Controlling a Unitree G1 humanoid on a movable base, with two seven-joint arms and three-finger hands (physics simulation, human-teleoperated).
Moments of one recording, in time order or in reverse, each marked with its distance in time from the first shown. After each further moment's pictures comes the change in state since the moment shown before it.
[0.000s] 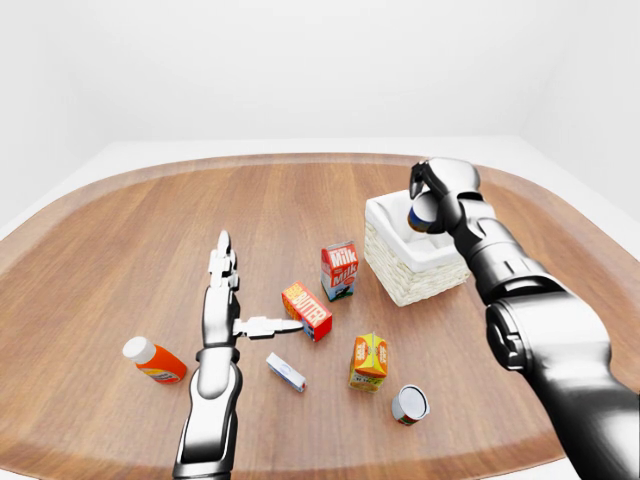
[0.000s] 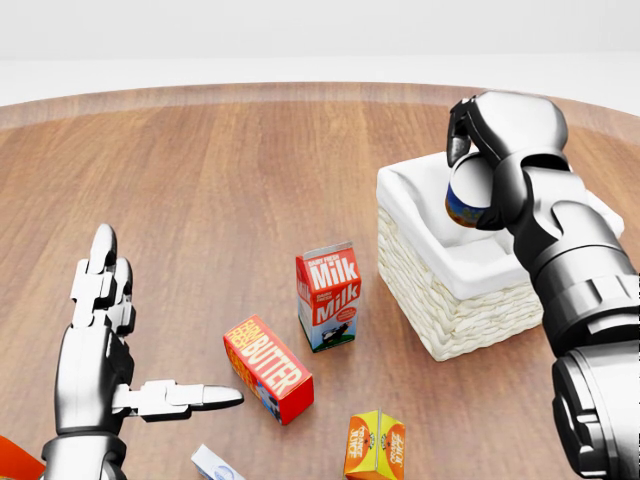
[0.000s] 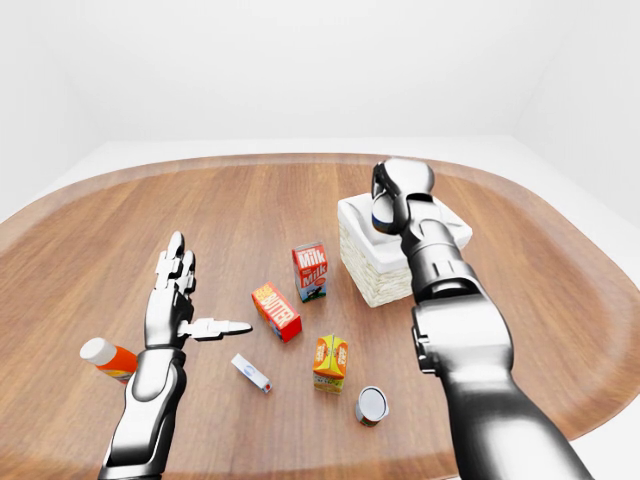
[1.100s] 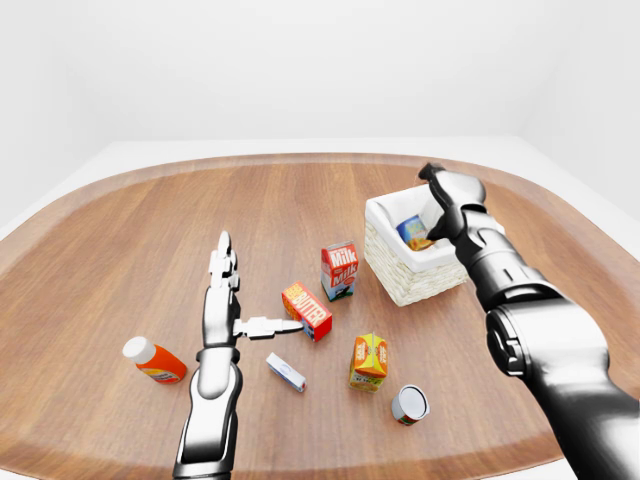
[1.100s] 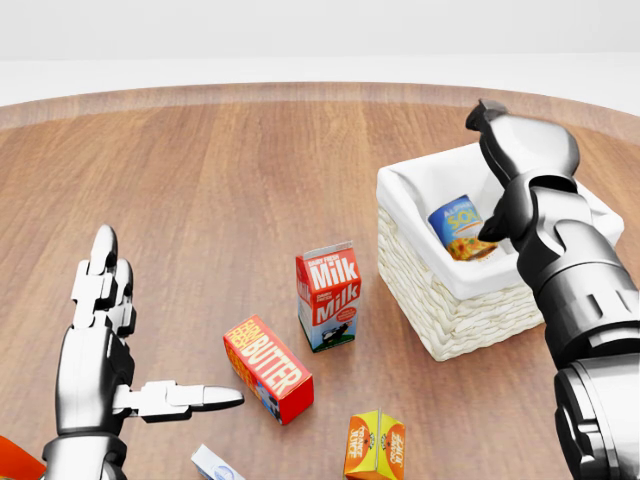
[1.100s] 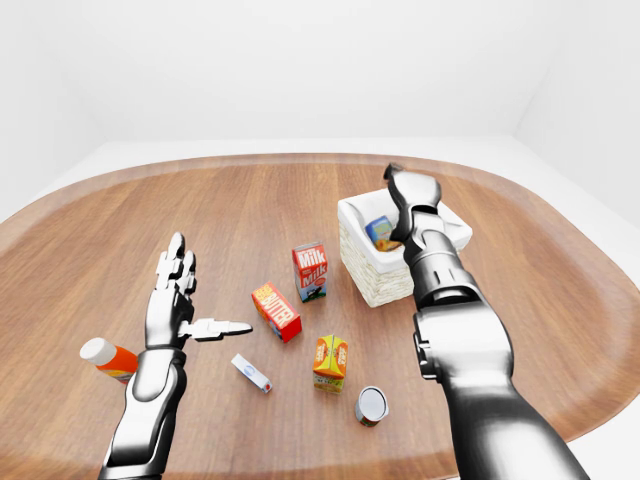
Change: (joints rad) left arm 0.001 0.000 0.000 0.003 -0.001 0.000 0.000; right arm 0.045 -0.003 -0.003 0.013 0.018 0.071 0.000
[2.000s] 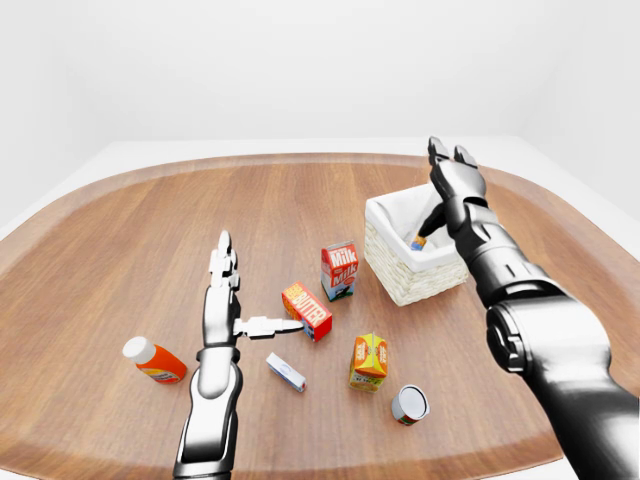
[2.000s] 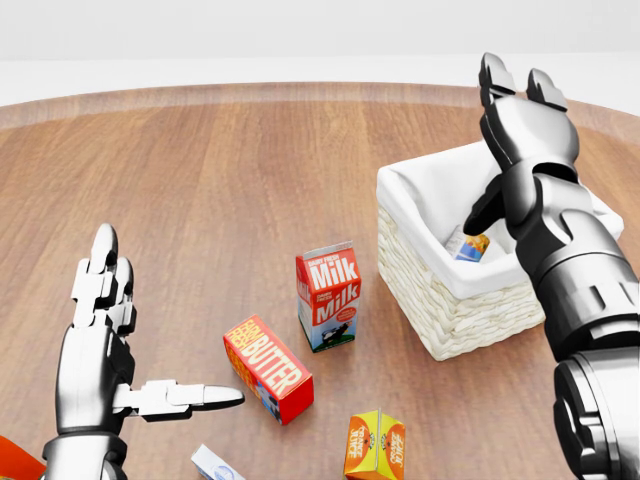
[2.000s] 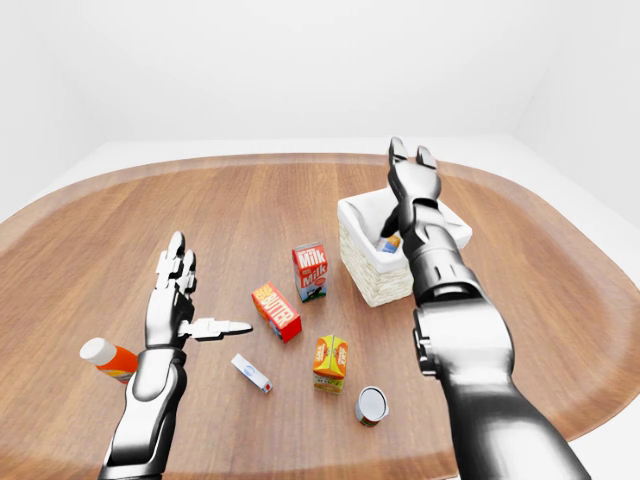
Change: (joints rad) left arm -0.002 0.000 -0.001 -0.002 0.000 0.000 0.000; right arm -0.022 0.003 -0.033 -0.009 0.090 -0.032 -0.023
